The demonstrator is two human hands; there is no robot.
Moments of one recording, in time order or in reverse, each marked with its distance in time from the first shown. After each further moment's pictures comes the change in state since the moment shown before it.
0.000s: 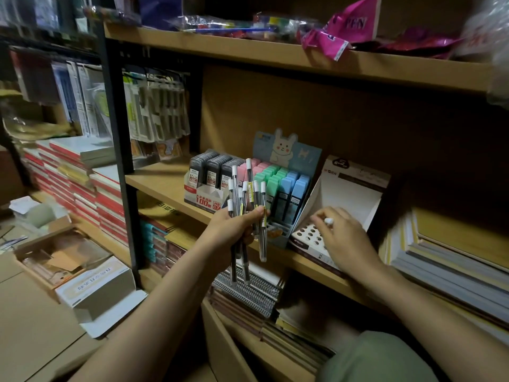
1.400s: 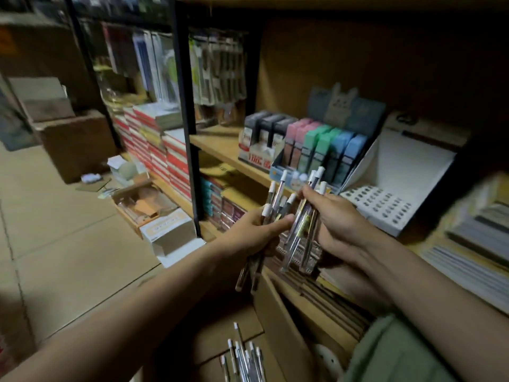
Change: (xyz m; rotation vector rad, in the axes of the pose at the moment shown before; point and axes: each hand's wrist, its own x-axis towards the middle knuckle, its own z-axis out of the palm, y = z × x) left_hand -0.079 -0.046 -0.014 0.168 -0.052 -0.026; right_hand -0.033 -0.104 0.030 1.378 -0.442 0.599
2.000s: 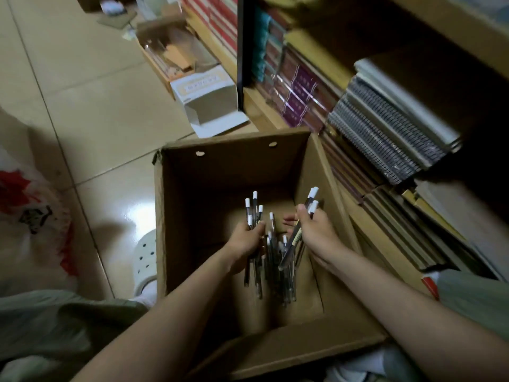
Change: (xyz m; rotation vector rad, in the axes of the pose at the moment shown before) left_hand -0.045 -0.314 -0.045 -0.276 0.580 -0.627; right_hand 0.054 0.326 -0.032 -0.506 0.051 0.357
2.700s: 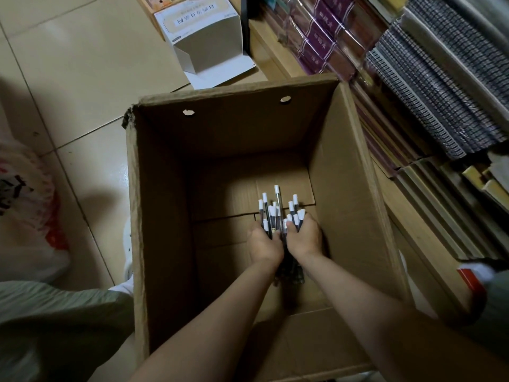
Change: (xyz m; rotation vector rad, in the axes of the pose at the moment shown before) left_hand 0.043 -0.086 0.045 0.332 0.416 -0.081; right_hand 0.034 0.103 0.034 -0.505 0.150 0.177
